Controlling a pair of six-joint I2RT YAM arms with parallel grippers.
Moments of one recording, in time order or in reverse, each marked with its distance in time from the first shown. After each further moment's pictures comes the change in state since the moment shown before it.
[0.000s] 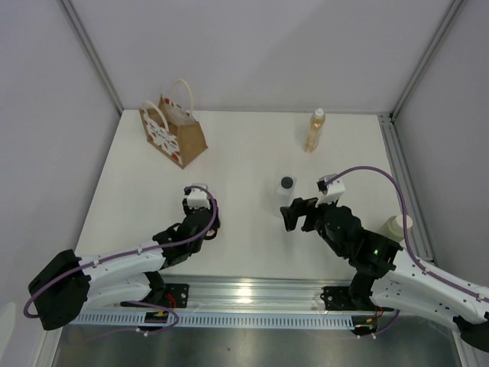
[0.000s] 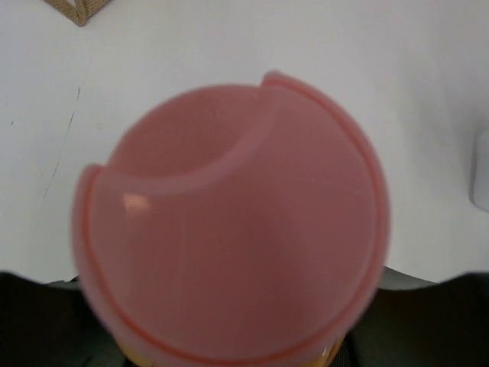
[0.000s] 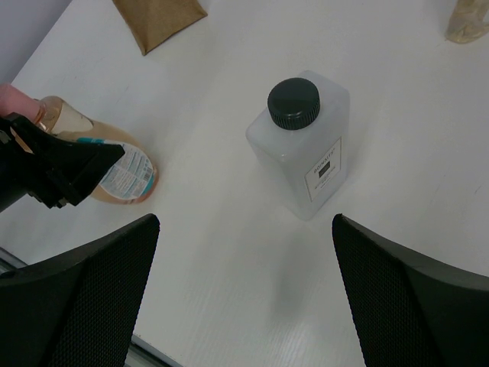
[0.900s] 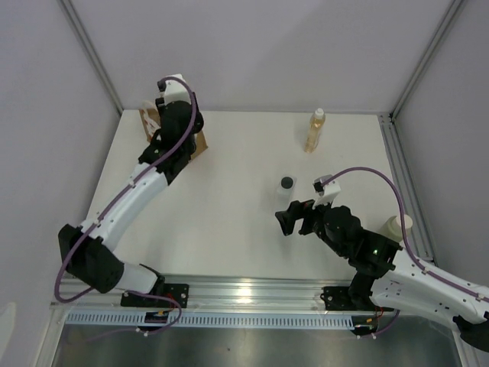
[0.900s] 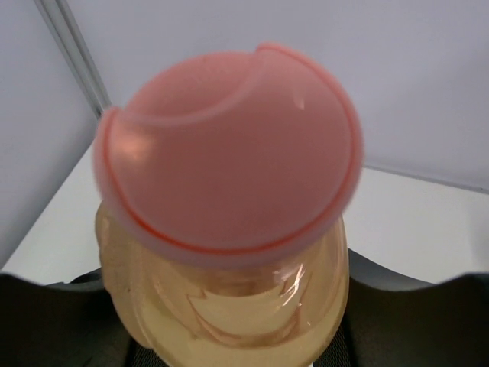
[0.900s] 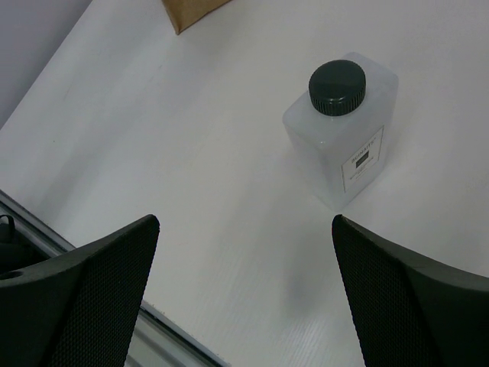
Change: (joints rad) left arm 0.399 0.325 0.960 -0.262 0.006 0.331; right arm 0.000 0.006 0.000 0.000 -0.100 0.027
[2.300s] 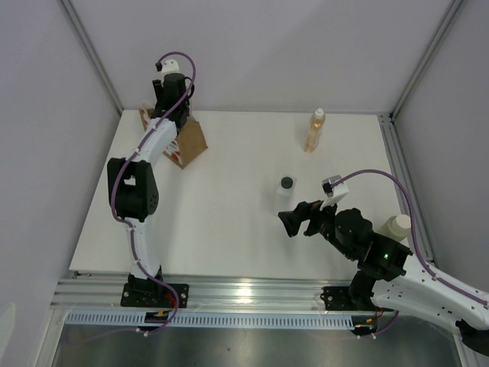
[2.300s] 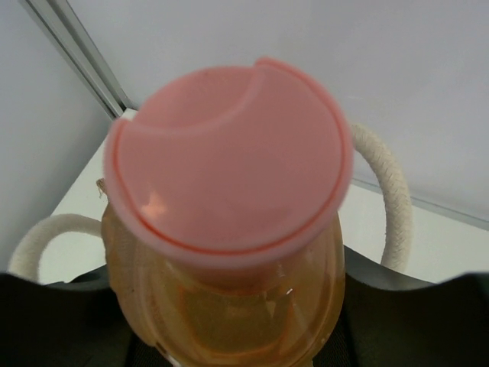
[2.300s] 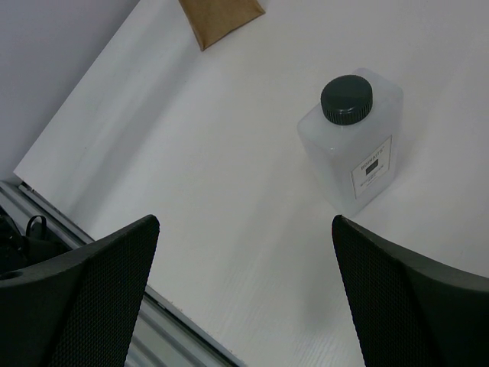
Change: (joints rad) left arm 0.325 0.724 0.555 0.007 0.153 0.047; right arm 0.000 -0.084 0.010 -0.023 -0.036 0.003
